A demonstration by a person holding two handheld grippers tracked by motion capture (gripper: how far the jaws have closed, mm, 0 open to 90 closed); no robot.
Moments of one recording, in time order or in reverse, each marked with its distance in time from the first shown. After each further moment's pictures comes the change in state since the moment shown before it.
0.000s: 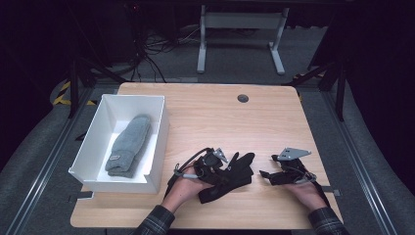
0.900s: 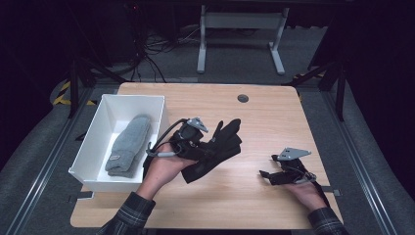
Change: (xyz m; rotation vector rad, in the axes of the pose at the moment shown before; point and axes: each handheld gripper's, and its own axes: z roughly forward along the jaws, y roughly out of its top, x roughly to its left) left arm 0.003 0.024 -0.125 -0.130 0.110 -0.084; right arm 0.000 0.000 0.000 0.000 -0.001 0.004
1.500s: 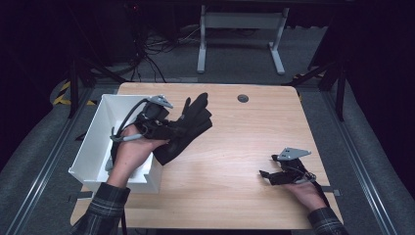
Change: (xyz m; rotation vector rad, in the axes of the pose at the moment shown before) left arm 0.045 -0.012 -0.078 -0.070 0.140 -0.120; right arm 0.000 0.000 0.000 0.000 -0.002 0.001
